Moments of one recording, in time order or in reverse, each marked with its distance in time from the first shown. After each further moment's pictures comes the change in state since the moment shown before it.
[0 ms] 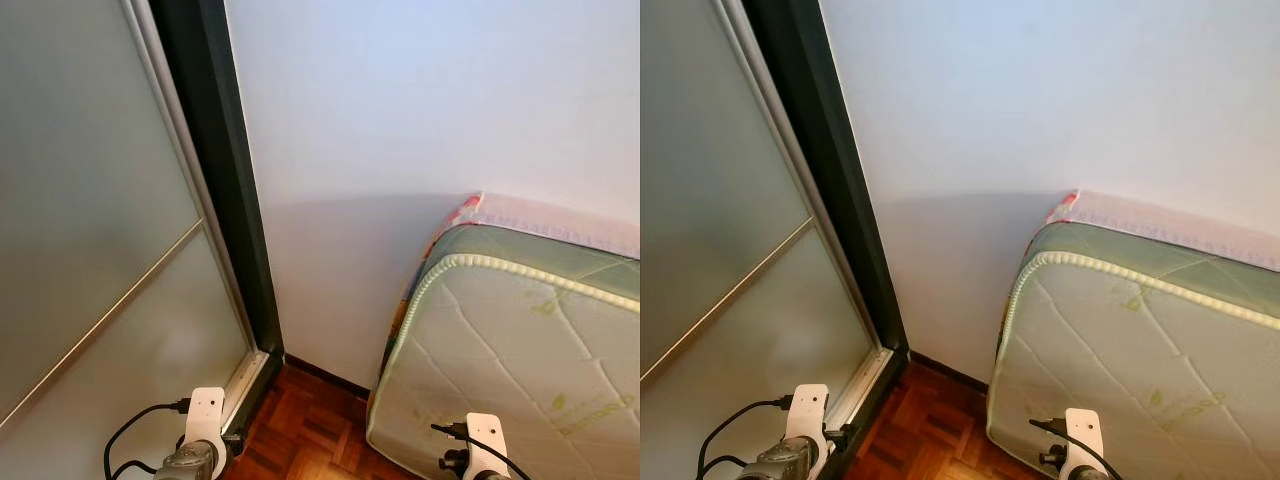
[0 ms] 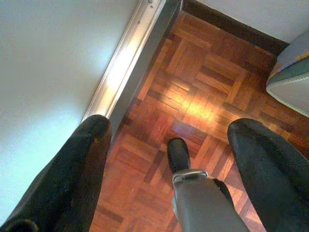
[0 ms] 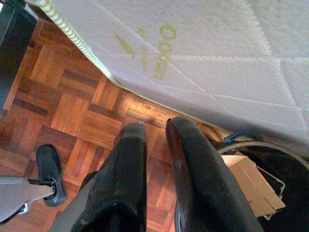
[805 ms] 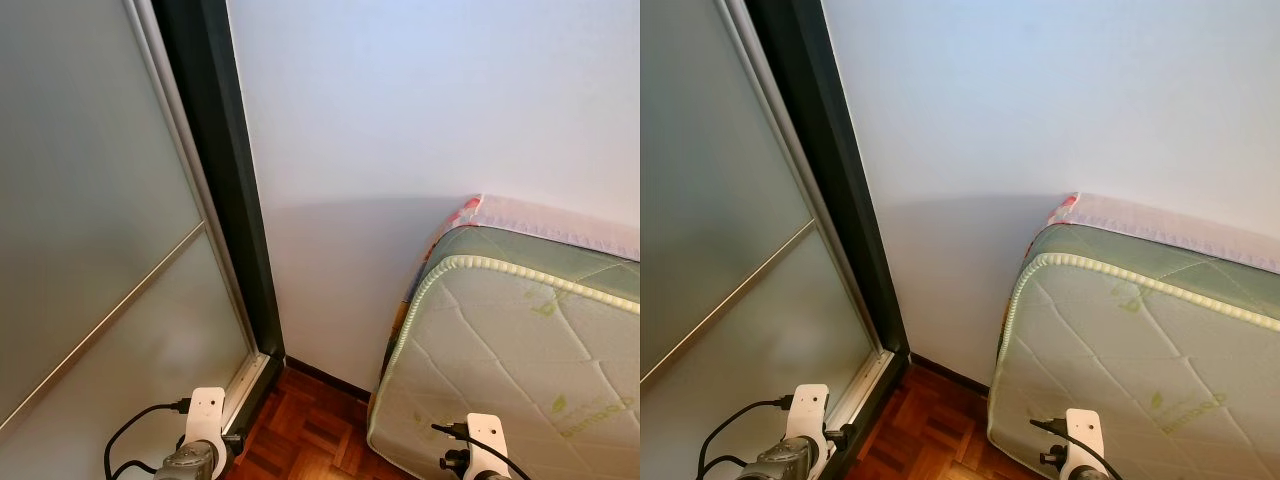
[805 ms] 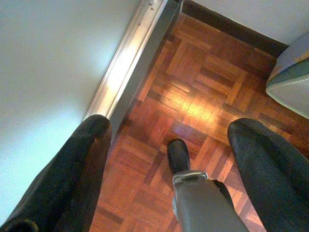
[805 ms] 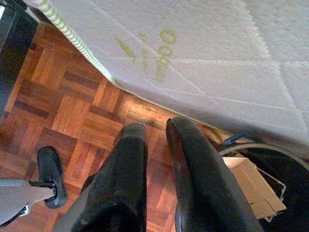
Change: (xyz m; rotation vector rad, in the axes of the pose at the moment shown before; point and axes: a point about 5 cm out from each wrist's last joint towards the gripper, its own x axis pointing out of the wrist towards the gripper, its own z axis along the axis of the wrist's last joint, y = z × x) left arm 0.000 0.000 0.000 0.000 0.000 -0.002; right arm 0.000 0.000 0.000 0.005 0.000 -0.001
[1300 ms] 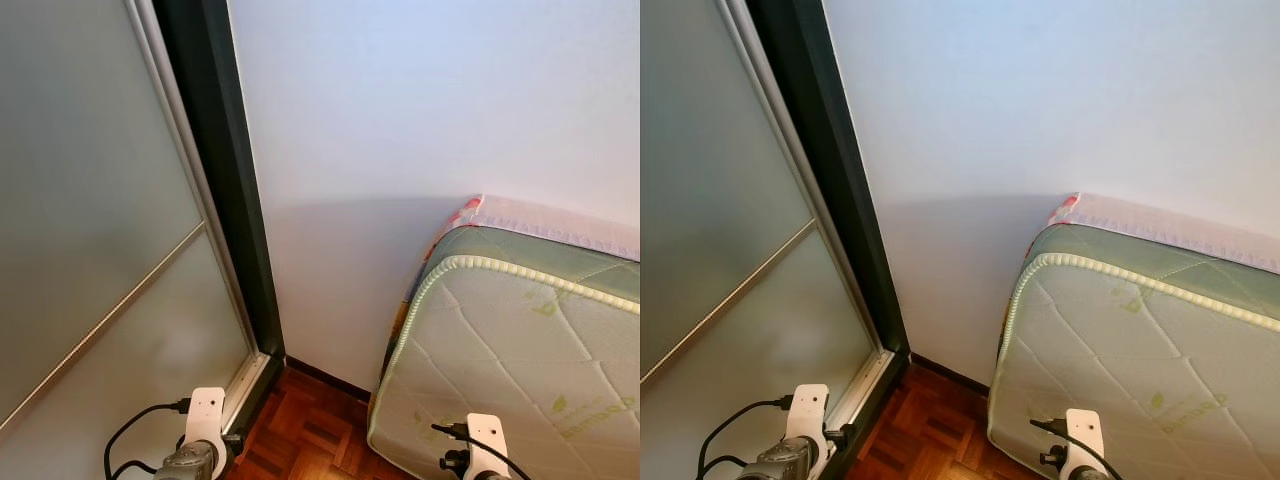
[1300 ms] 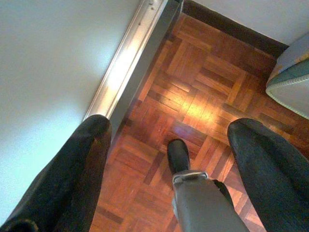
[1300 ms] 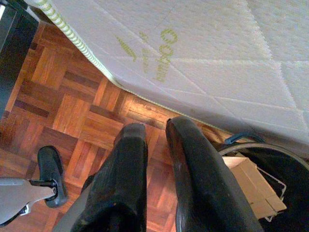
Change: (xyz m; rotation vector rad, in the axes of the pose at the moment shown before) left arm 0.000 0.000 0.000 -0.003 0.000 0.000; right arm 0.000 0.000 0.000 0.001 0.003 0.001
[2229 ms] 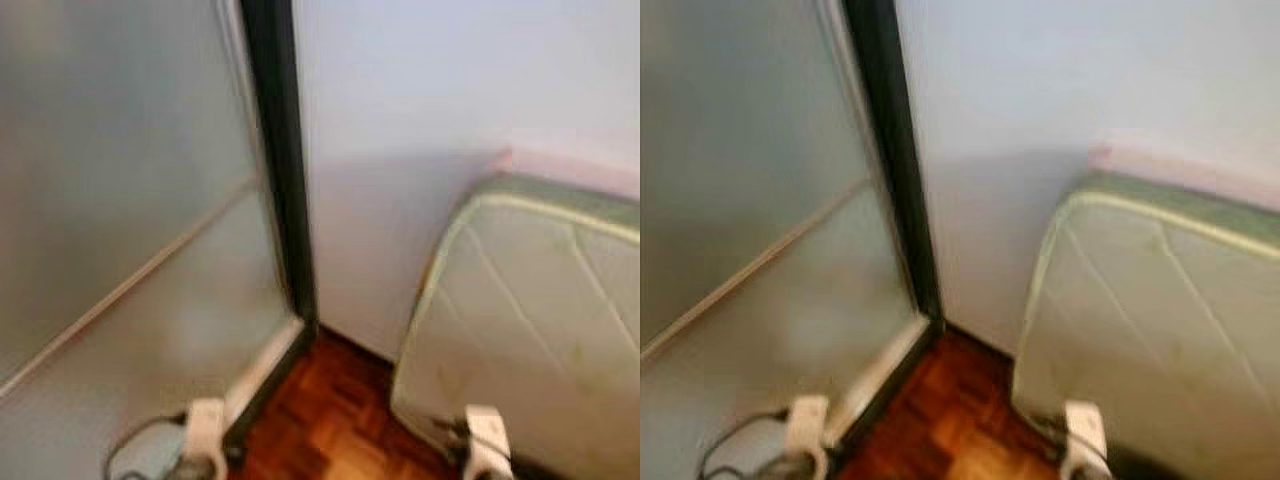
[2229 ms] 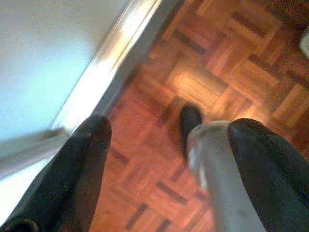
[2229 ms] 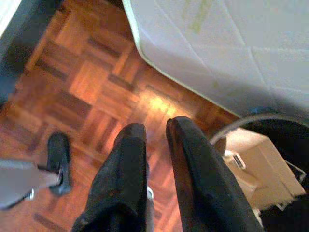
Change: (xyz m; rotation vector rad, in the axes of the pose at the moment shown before) left arm -0.001 -0.004 -0.012 -0.005 0.051 -0.017; right arm 0.000 -0.004 0.003 0.001 -0.006 -0.009
